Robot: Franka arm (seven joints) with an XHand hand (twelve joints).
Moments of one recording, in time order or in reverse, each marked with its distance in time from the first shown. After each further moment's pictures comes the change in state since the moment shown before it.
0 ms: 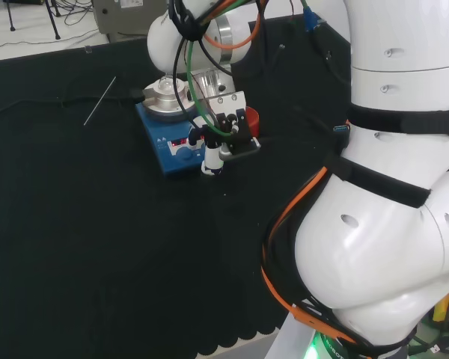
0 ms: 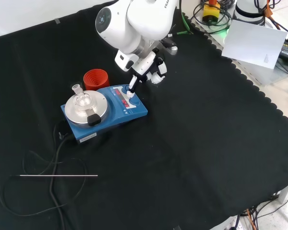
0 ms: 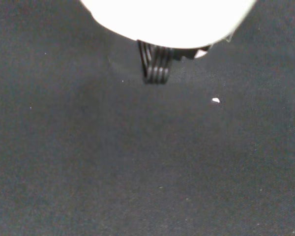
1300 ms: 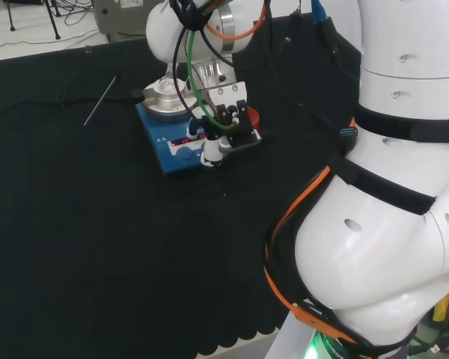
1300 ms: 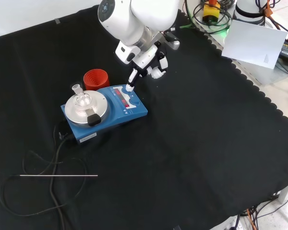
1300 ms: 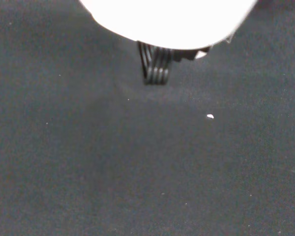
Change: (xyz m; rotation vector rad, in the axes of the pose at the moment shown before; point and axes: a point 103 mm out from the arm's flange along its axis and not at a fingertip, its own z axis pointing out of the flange) arm 0.003 -0.019 -0.019 -0.045 -0.006 0.013
